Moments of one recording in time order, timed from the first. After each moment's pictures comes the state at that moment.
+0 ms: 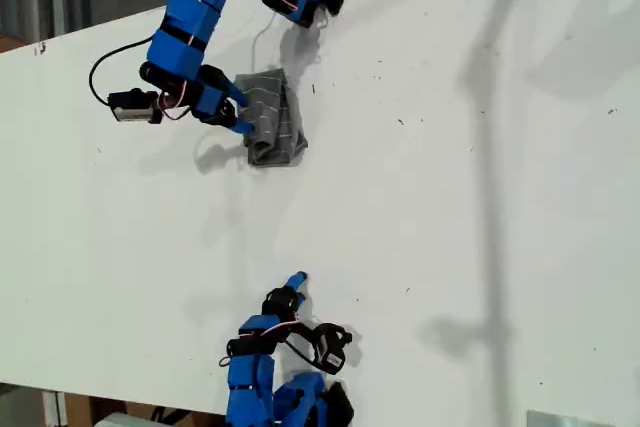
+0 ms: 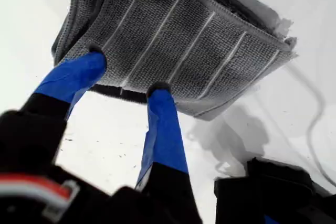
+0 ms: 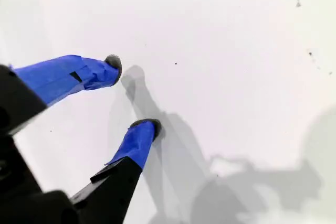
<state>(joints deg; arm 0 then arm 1) -18.9 109.2 139.7 43.8 -64.4 31.8 93.6 92.4 91.2 53.4</state>
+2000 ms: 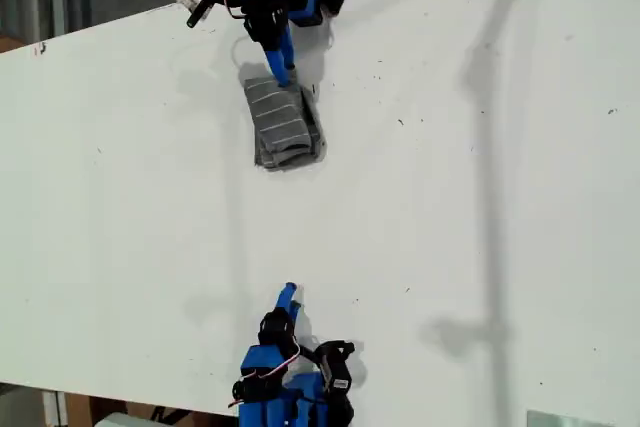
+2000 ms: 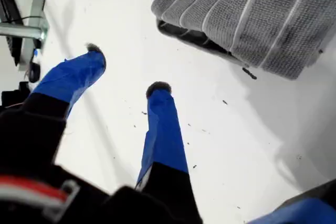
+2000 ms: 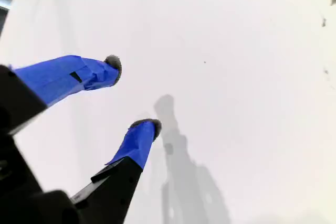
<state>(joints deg) -20.8 149.9 163.7 42.0 -71.8 5.0 188.1 150.9 85.7 86.6</state>
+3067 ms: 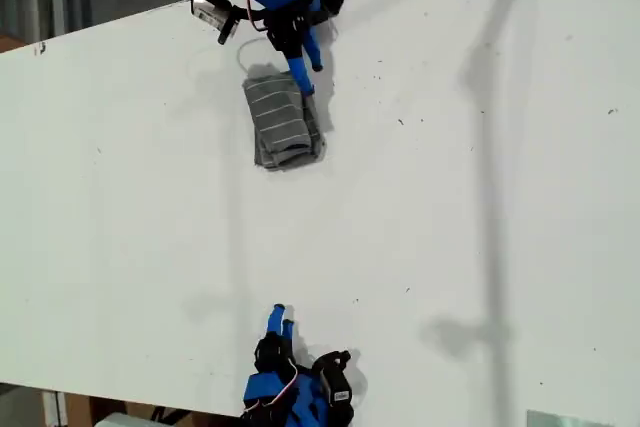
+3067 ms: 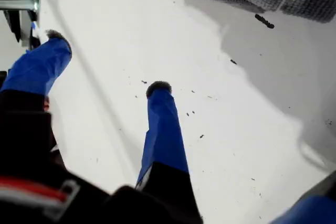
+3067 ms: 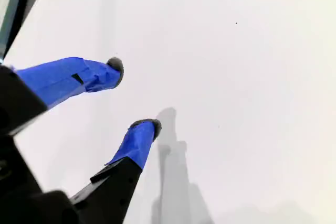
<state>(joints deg) -28.8 198.7 177.9 75.8 -75.2 -8.3 188.8 160.5 86.8 100.0</state>
